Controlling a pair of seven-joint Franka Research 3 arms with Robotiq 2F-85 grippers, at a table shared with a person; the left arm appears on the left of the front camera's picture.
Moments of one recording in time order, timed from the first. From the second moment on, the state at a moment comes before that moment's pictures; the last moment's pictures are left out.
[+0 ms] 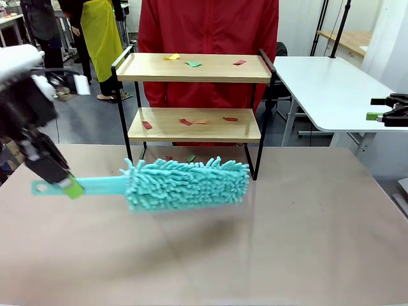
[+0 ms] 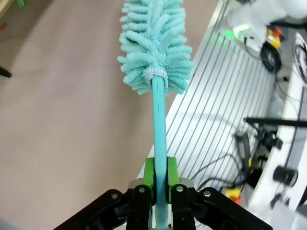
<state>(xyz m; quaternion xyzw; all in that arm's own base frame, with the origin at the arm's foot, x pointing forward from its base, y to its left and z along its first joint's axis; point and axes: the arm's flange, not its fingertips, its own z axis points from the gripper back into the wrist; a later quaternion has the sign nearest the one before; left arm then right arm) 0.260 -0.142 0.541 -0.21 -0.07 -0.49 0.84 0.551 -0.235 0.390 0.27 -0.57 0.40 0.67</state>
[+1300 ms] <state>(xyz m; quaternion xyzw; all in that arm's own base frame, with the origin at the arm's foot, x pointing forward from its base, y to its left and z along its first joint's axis) 0.202 -0.273 0.511 -0.17 -0.09 -0.30 0.93 0.551 -0.235 0.390 0.27 -0.57 0.40 0.67</state>
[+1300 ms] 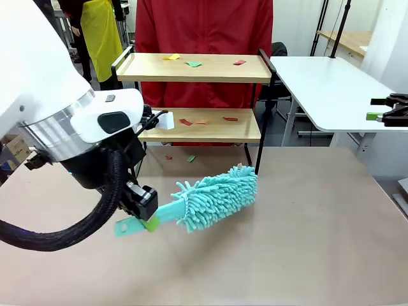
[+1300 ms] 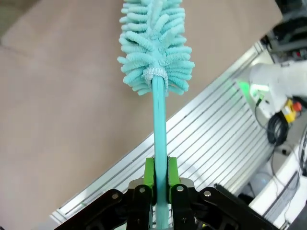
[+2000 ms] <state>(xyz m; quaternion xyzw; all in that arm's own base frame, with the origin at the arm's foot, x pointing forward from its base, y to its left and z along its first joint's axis) 0.195 -0.341 0.463 -0.15 -0.16 -0.14 0.97 0.551 -0.235 0.390 0.27 -0.57 0.40 0.67</state>
